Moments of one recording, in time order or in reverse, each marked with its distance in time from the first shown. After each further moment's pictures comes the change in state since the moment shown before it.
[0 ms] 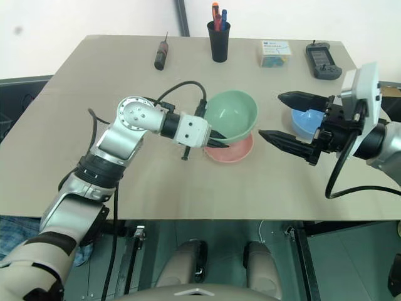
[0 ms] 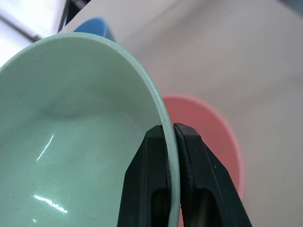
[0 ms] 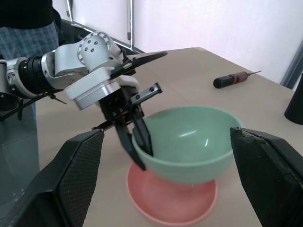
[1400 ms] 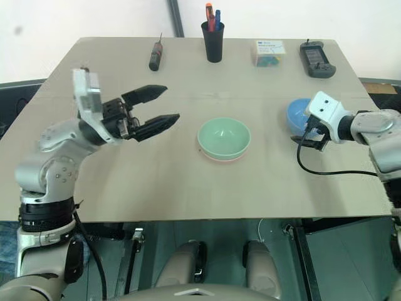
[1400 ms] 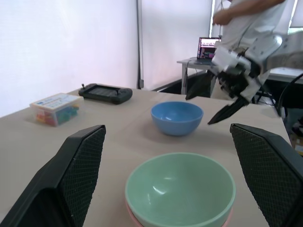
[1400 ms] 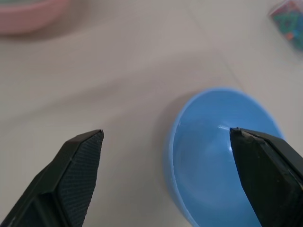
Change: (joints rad) left arm 0.396 0.080 0.600 -0.403 -0.658 0.629 0.359; right arm -0.281 -0.085 0.597 0.770 -0.819 -0.443 0.155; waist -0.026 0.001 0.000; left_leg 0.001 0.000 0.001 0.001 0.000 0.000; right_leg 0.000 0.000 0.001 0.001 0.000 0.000
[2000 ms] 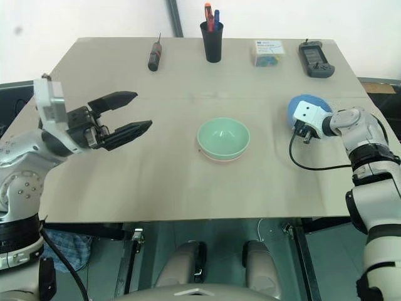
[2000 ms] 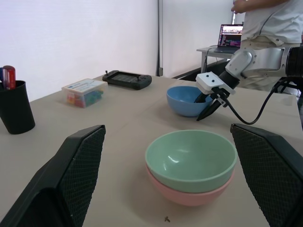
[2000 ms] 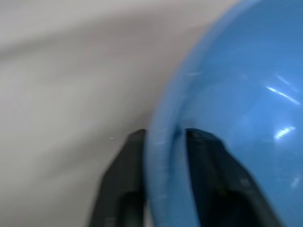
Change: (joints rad) left arm 0.153 0.140 0.142 -0.055 -0.059 0.002 -0.006; right arm -0.363 0.238 0.153 0.850 -0.351 -0.458 -0.004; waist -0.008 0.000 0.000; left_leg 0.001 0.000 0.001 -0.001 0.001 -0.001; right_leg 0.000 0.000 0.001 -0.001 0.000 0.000
